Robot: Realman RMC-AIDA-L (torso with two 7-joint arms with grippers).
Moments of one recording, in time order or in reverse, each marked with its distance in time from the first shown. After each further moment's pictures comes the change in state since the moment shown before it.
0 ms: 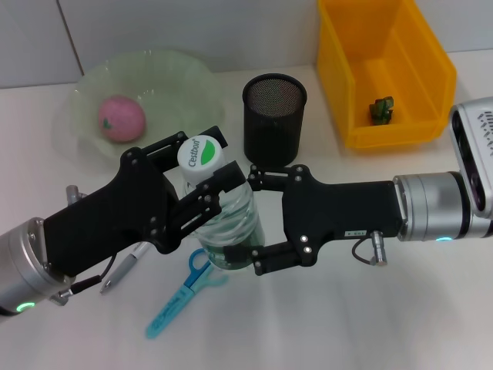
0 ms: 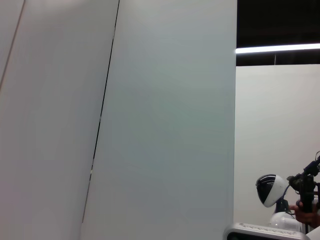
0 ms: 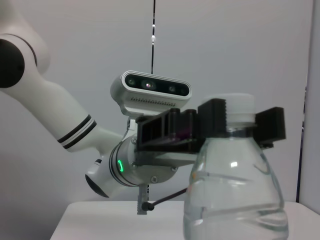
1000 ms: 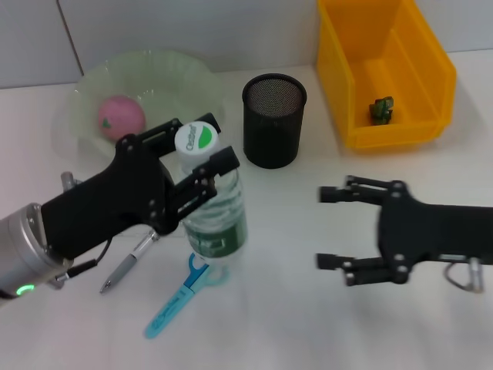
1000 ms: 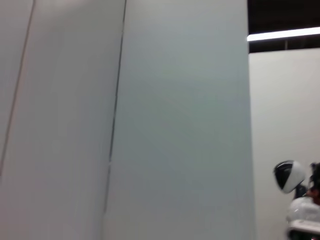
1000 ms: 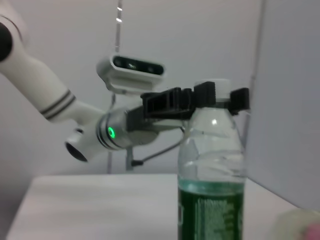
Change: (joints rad) left arm -0.009 0.010 -0.015 0.018 -0.003 -0.045 0.013; right arm -0.272 -0.007 0.049 -0.289 -0.001 -0.105 0.048
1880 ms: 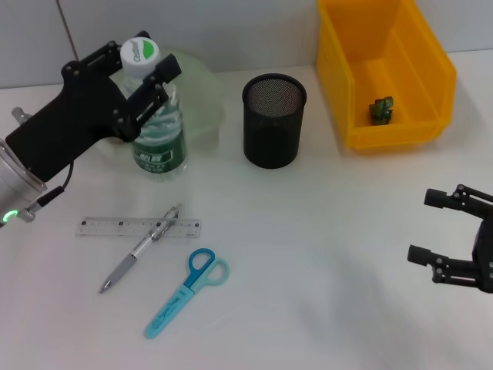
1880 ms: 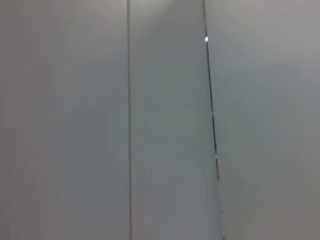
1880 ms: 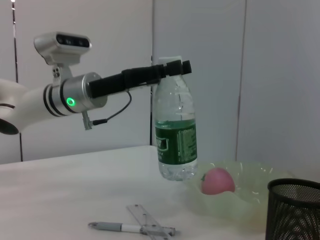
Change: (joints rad) left arm -0.028 0.000 -0.196 0.068 -0.002 -0.233 0.066; right arm -0.183 -0.009 0.226 -0.098 -0.046 -0.032 0.048
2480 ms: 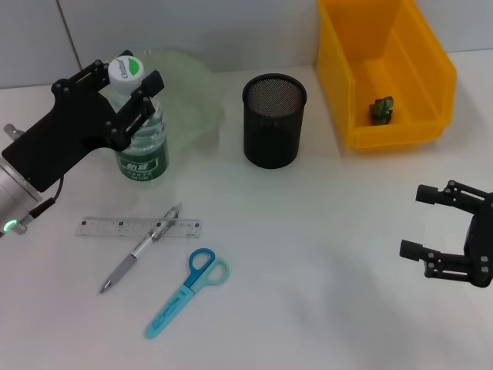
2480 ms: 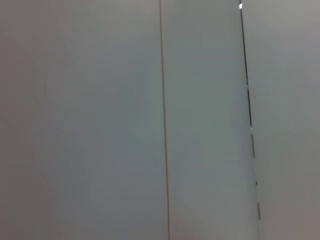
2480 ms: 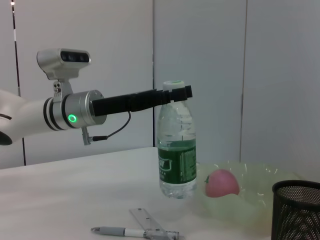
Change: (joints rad) left arm 0.016 -0.003 -0.019 -0.040 -0.003 -0.086 0.064; right arm 0.019 0.004 -0.005 0.000 -0.005 0.008 0.027
